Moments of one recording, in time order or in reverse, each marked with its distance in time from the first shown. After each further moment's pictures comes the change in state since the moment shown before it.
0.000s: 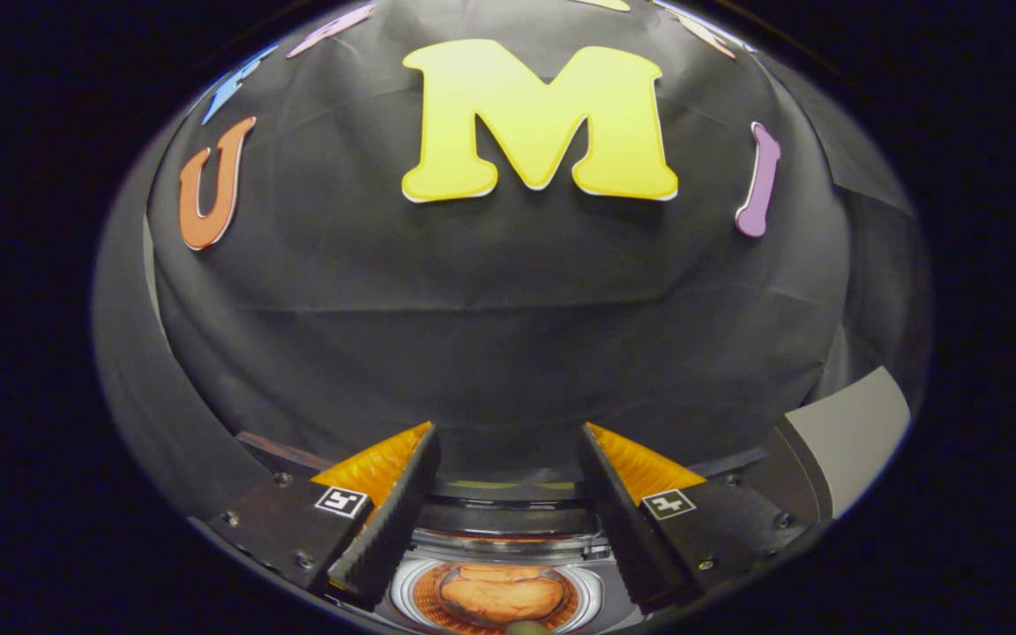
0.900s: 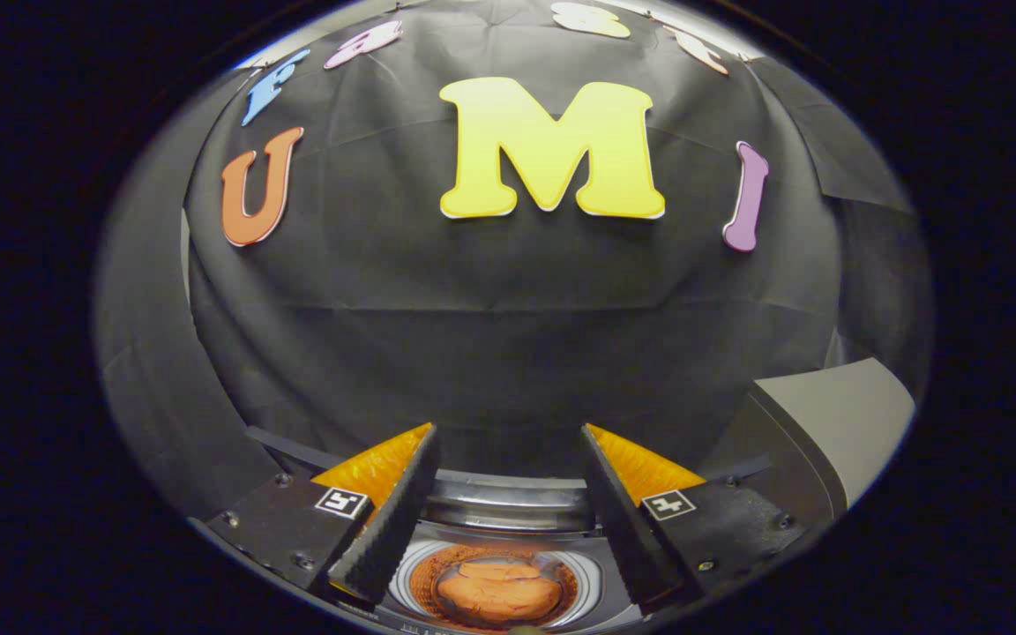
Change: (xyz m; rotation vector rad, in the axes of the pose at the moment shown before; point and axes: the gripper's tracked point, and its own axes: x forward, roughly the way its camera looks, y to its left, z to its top) arm -0.030 -0.003 -0.011 -0.029 -0.072 0.045
